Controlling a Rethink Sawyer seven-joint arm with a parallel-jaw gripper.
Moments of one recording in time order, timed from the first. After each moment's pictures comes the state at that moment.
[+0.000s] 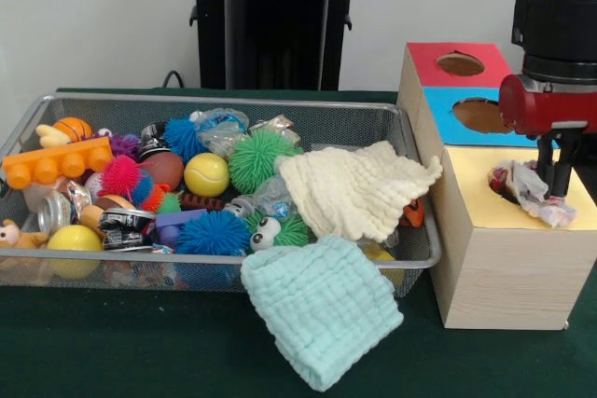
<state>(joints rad) 0.06 -0.54 0.05 1.37 -0.12 0.48 1.83</state>
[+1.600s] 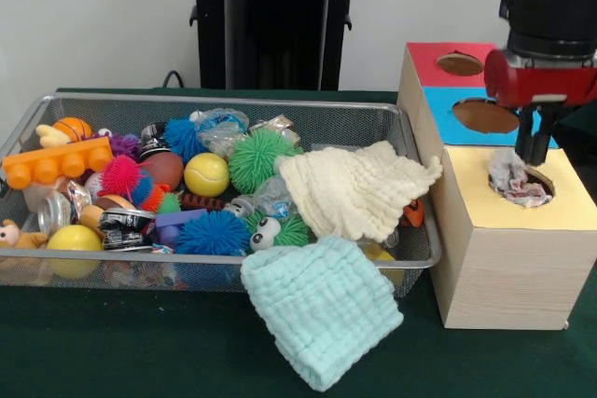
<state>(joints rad) 0.05 -0.61 0.05 1.46 -0.11 0.57 1.83</state>
